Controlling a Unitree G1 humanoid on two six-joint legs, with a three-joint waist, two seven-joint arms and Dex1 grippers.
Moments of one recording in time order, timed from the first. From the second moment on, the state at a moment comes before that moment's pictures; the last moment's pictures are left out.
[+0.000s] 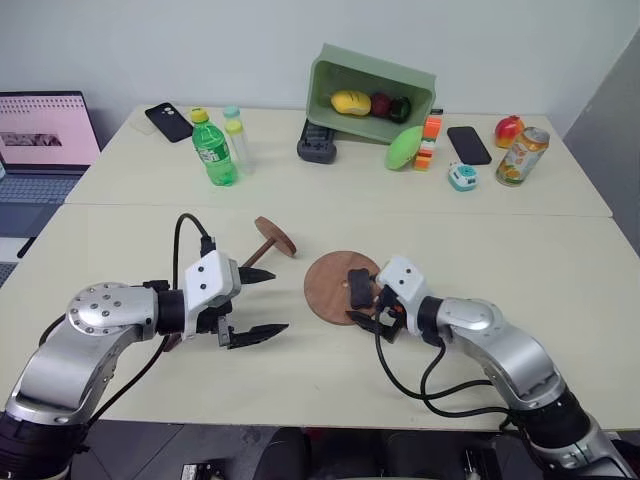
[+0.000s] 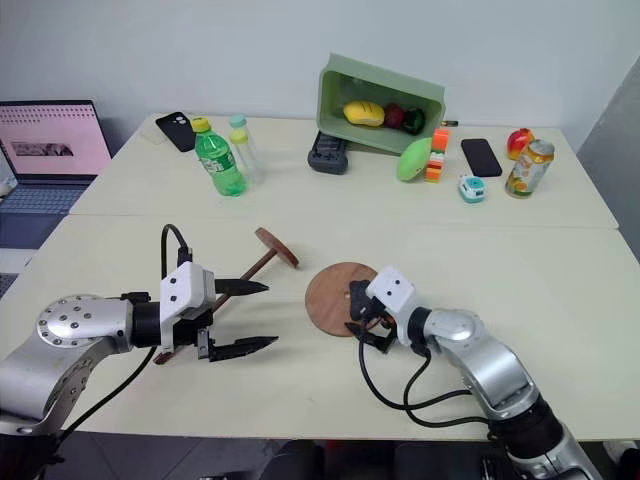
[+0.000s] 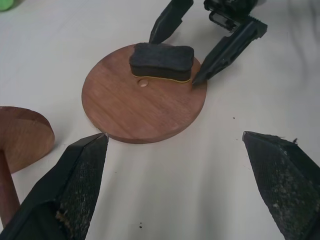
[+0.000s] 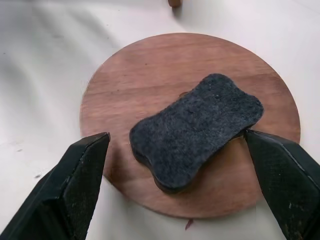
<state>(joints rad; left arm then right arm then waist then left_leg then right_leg) -0.09 0.92 0.08 -0.41 -0.45 0.41 -1.06 -0.33 -0.42 0.36 -0.39 0.20 0.80 0.52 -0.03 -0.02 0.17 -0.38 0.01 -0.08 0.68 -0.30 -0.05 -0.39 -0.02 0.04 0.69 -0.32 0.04</state>
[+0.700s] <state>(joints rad) -0.10 0.90 0.08 -0.43 -0.47 0.43 -1.05 -0.35 -0.39 0.37 -0.32 0.10 0.72 0.50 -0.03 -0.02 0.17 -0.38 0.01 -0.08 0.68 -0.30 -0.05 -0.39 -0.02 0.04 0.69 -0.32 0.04</state>
